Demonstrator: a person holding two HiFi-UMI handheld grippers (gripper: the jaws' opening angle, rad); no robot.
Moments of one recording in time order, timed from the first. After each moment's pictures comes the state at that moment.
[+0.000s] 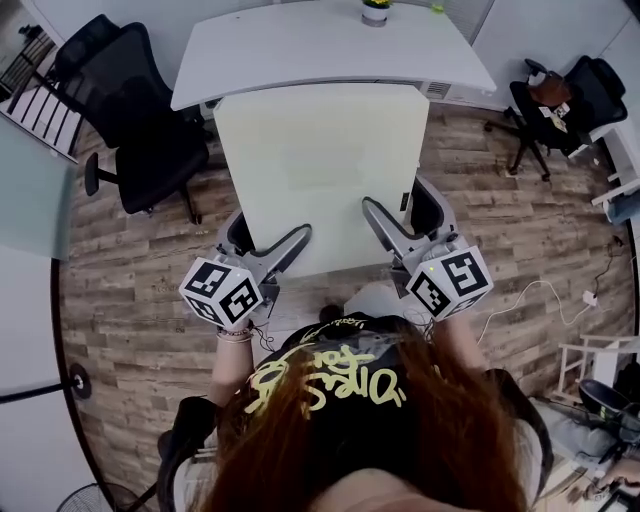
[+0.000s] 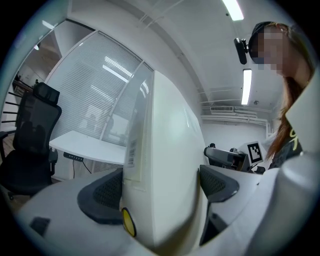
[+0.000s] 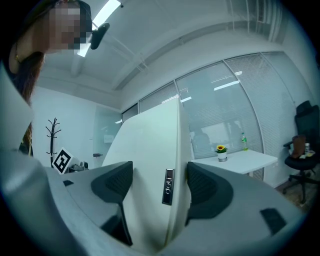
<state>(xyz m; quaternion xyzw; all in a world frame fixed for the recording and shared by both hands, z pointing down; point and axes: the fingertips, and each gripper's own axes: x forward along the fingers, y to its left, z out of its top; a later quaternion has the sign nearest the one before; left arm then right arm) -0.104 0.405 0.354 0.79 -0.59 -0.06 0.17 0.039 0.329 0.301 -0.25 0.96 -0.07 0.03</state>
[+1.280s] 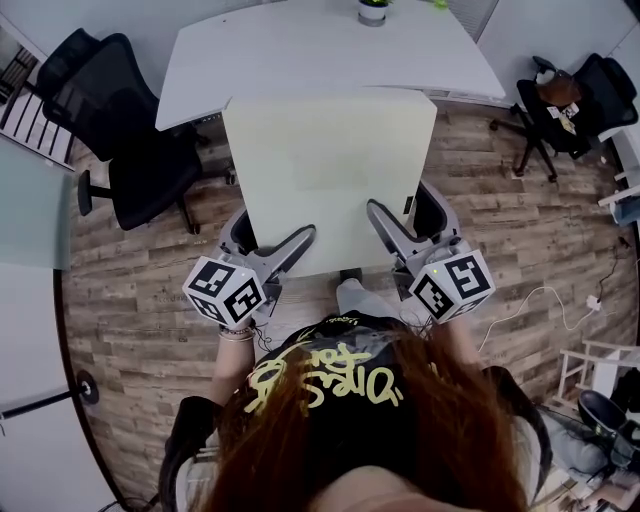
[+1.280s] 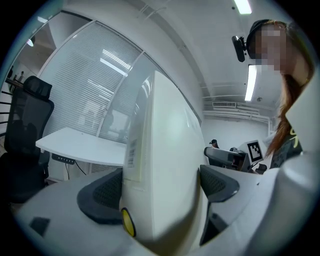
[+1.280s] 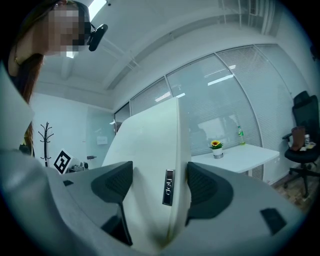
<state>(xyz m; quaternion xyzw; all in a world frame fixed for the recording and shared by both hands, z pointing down) -0.115 0.308 0.370 0.79 -0.59 -0.04 0.18 0.031 0.233 0.323 -0.26 0.96 -0.10 0.03</state>
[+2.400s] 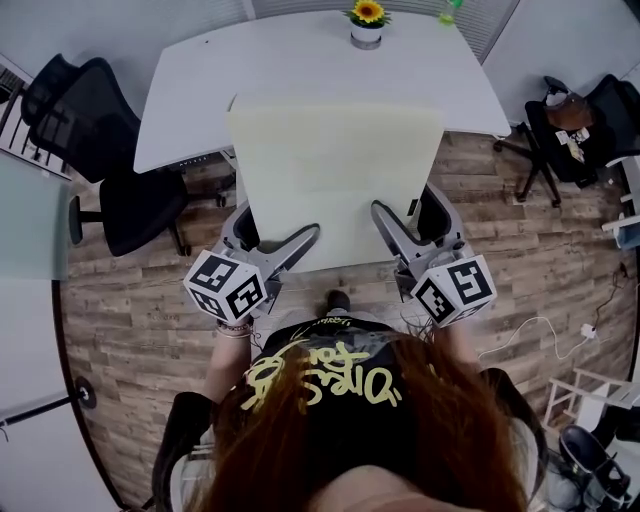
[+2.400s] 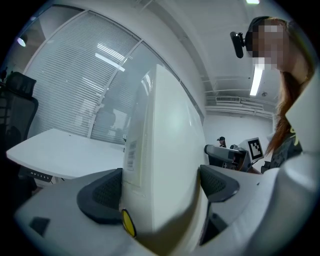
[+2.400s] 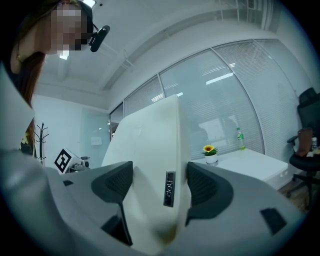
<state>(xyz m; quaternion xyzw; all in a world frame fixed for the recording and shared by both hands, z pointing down) -0.106 0.126 0.360 0.79 -0.59 -0.02 0.18 0.038 0.052 0.315 -0.26 0.96 -0.10 0.03</state>
